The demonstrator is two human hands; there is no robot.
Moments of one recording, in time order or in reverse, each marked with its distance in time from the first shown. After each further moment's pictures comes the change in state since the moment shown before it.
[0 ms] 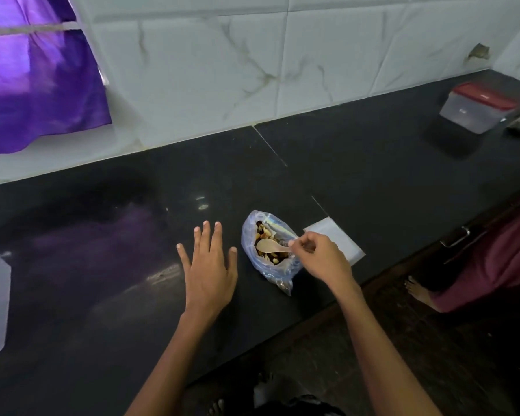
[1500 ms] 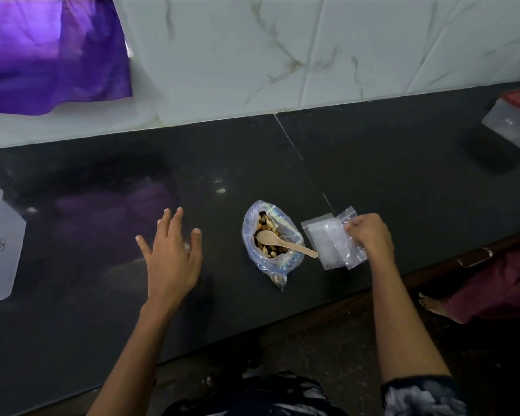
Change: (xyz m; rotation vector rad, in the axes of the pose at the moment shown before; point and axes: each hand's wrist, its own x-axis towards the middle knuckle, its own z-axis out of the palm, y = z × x) left_hand -0.010 -0.017 -0.022 -0.137 0.170 -0.225; right_hand 0.078 0.045 -0.061 -0.028 0.118 0.271
